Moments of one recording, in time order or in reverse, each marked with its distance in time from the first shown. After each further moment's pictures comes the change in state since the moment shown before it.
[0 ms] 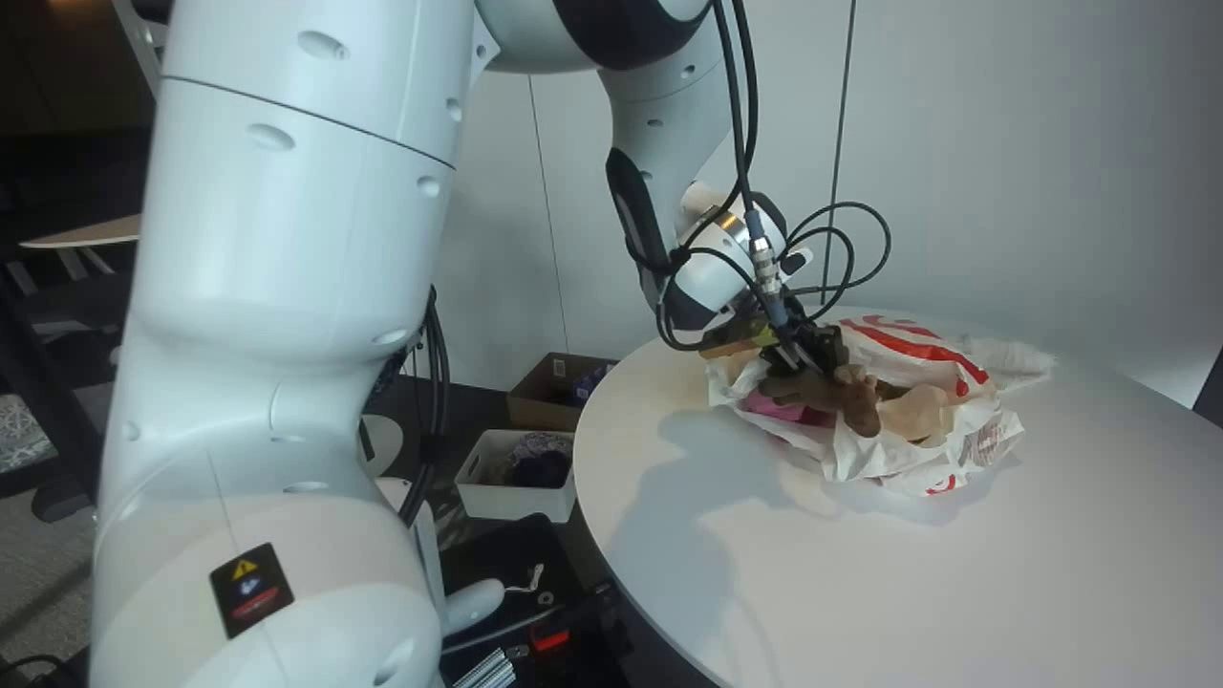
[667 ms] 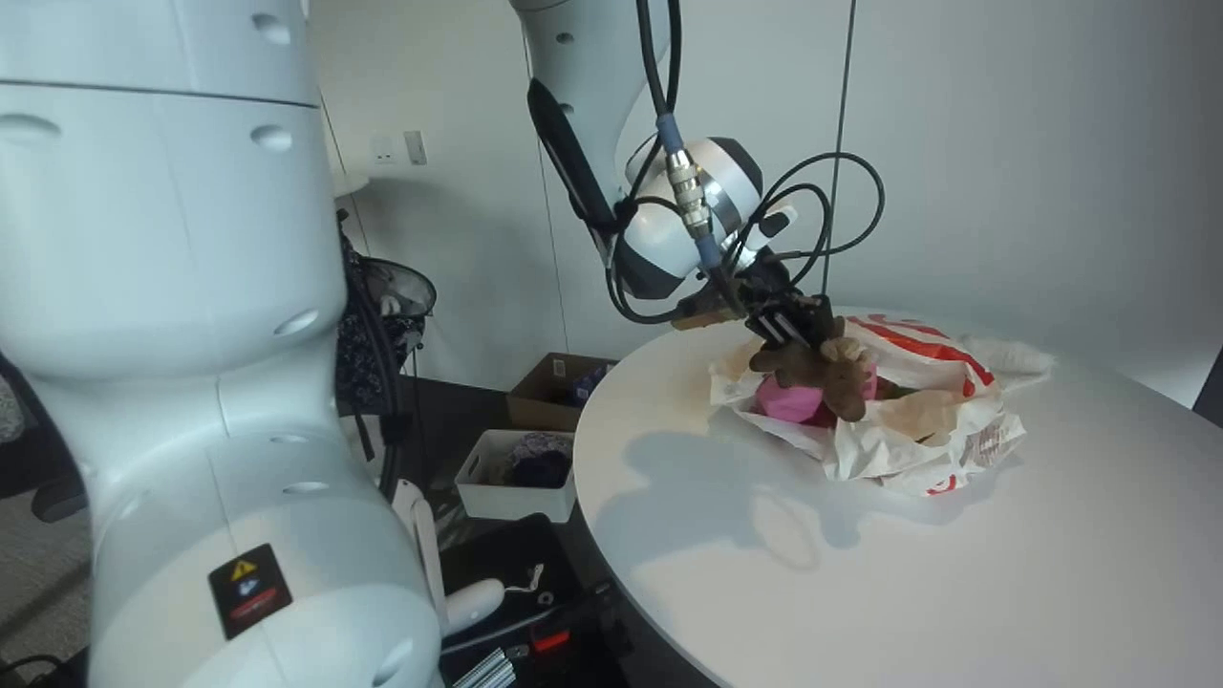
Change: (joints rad) arm -0.003 -0.296 -0.004 -0.247 0.071 0.020 0.070
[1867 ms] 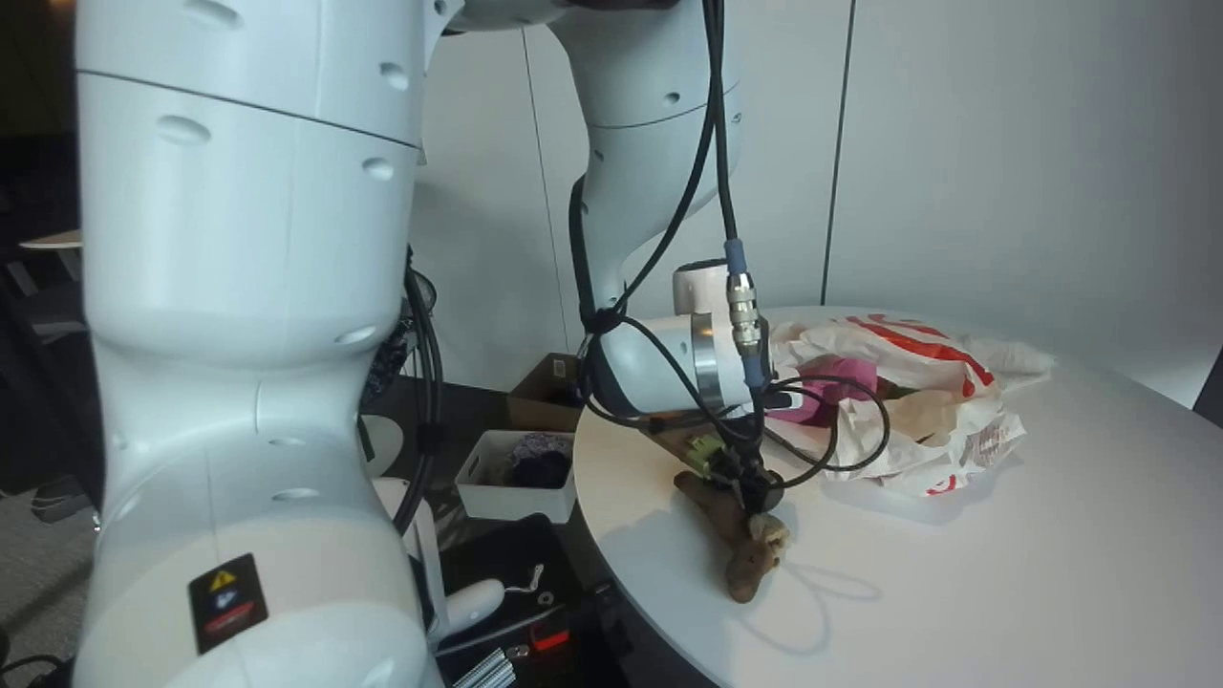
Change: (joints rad) arm -0.065 0.186 -0.073 -0.244 0.436 0.375 -0.248
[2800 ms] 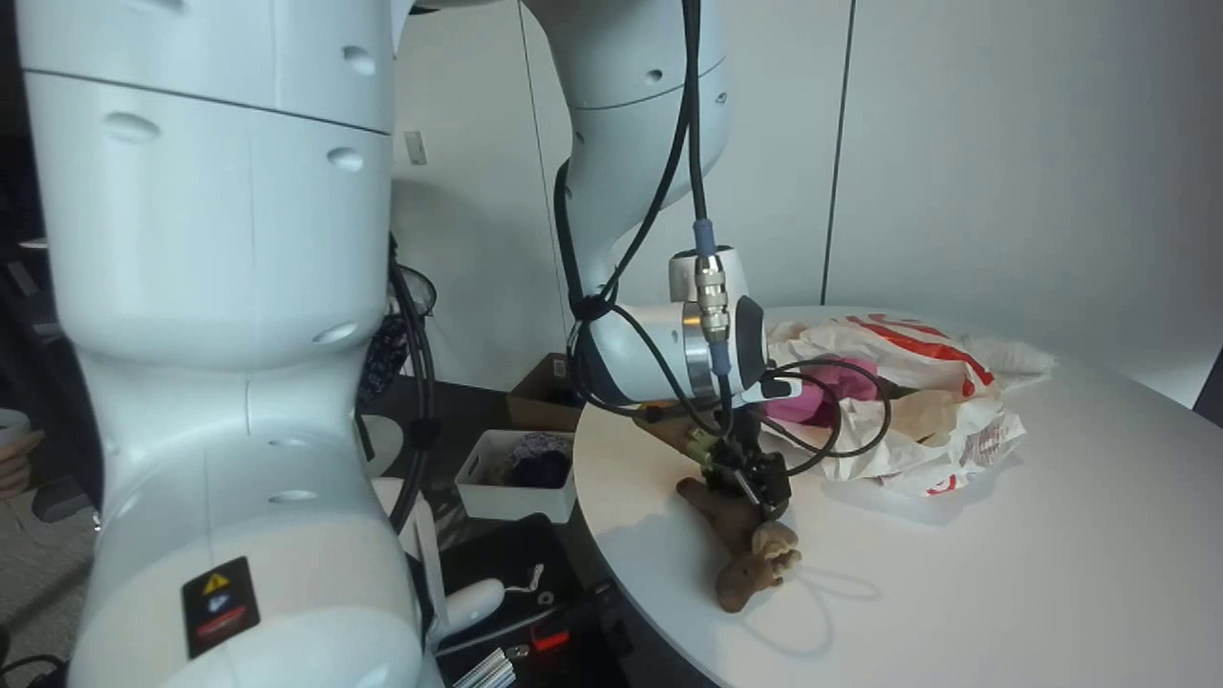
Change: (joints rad) arm -0.020 -0.055 0.027 -0.033 0.043 -0.015 -0.082
